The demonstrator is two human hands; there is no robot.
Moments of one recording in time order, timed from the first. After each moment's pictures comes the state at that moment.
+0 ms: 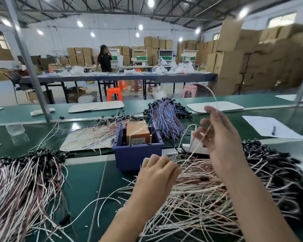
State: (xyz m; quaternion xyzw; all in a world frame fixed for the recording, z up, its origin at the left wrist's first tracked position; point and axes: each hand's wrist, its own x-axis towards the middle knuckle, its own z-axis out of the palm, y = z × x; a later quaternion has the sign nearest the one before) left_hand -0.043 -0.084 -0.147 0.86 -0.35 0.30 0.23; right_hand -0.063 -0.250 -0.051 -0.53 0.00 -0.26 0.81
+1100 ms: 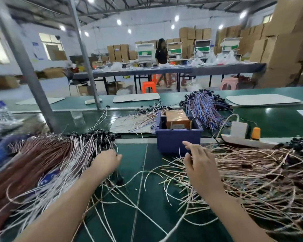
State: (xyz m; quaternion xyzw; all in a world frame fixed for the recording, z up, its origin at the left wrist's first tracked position) left_hand -0.013 0.138 -0.156 0.99 0.12 -0.01 0.10; right_hand -0.066 -0.155 -0.177 -0.90 -0.12 -0.31 0.27
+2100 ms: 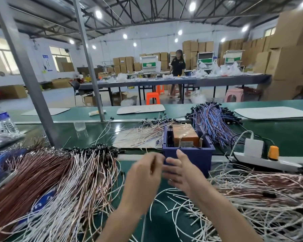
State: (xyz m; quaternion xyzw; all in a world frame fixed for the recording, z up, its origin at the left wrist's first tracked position) left_hand -0.058 0.044 -0.127 0.86 -0.12 0.28 0.40; right_hand -0.026 -0.099 -0.134 -0.63 0.01 0.13 0.76
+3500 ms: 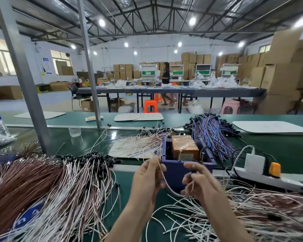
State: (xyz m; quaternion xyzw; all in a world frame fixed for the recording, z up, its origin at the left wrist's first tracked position) left_hand -0.015 0.026 -0.126 0.50 0.01 0.06 0.87; right_hand -0.037 -0.132 -0.134 -0.62 -0.11 -0.05 0.77
